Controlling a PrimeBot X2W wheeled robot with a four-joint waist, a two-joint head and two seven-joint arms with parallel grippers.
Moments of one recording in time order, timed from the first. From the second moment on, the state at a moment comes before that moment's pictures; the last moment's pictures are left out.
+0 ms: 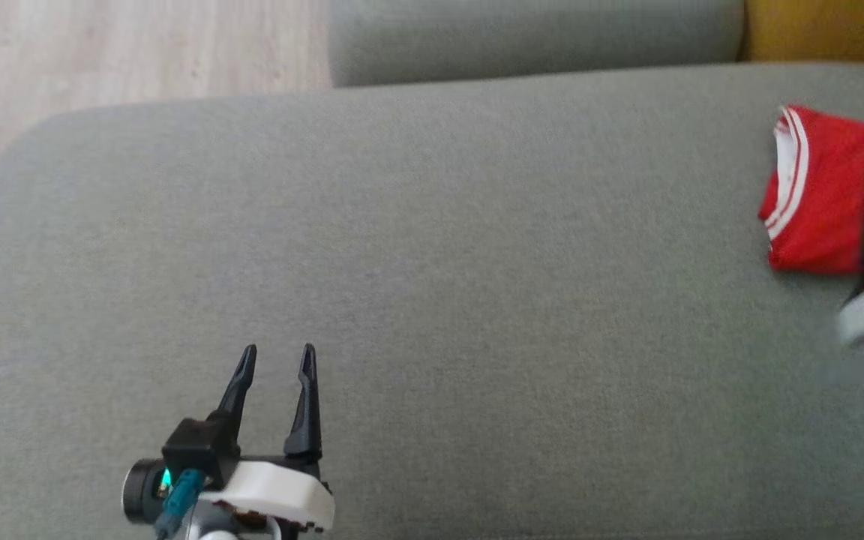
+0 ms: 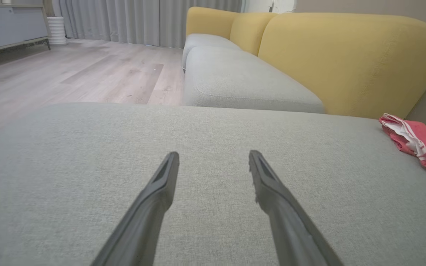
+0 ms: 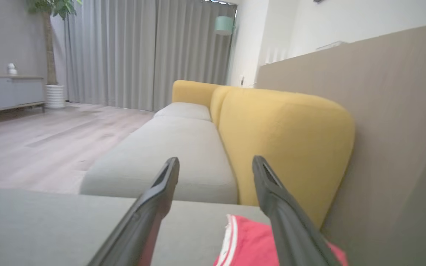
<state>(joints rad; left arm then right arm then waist) 0.06 0.05 -0.30 0.11 -0.20 0.13 -0.25 -0.26 -0.26 -0.16 0.09 0.10 0.12 0.01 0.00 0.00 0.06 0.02</state>
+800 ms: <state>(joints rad) 0.10 0.05 -0.25 0.20 -0.18 0.13 -0.25 0.21 -0.04 -0.10 0.19 0.10 0.12 -0.24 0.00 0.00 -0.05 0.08</state>
